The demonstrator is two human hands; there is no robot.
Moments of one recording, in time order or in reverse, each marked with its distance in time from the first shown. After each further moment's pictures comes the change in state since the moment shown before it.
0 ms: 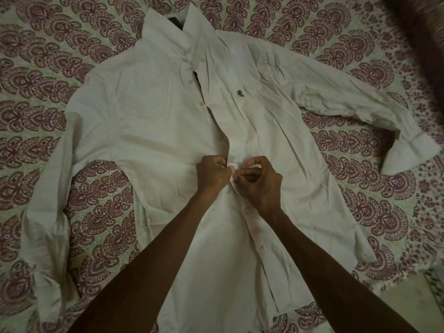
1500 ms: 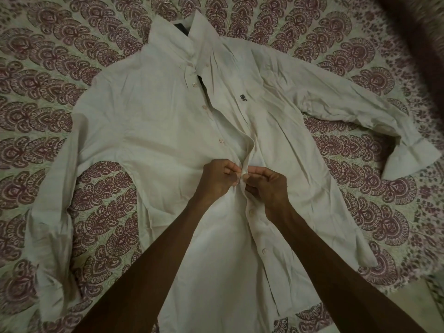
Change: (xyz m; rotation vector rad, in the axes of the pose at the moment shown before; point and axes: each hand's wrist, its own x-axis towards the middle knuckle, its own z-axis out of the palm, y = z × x) left_hand -0.005 -0.004 -0.015 -0.017 -0.242 0.185; right_hand 0.002 -0.023 -0.016 0.475 -0.042 0.576
